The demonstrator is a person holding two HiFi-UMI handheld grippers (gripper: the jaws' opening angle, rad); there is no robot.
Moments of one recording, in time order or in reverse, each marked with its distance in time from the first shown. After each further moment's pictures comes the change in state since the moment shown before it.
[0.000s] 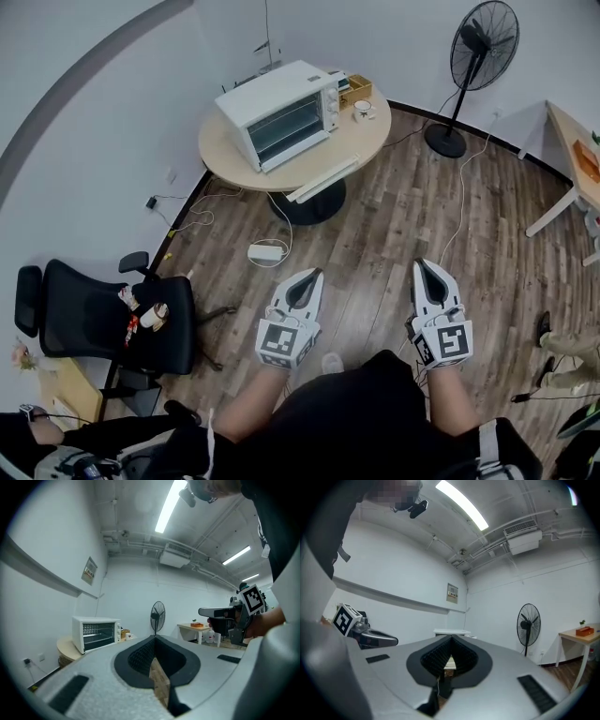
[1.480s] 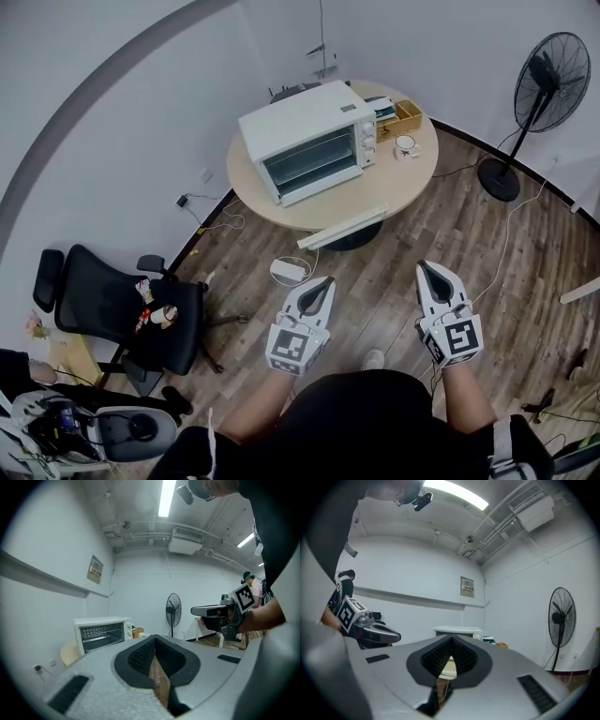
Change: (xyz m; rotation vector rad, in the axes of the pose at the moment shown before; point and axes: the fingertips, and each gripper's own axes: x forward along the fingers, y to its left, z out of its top) left arm 0.185 0.063 0.005 0.041 0.073 0.188; right arm 0.205 -0.126 -0.039 0.012 0.025 0.326
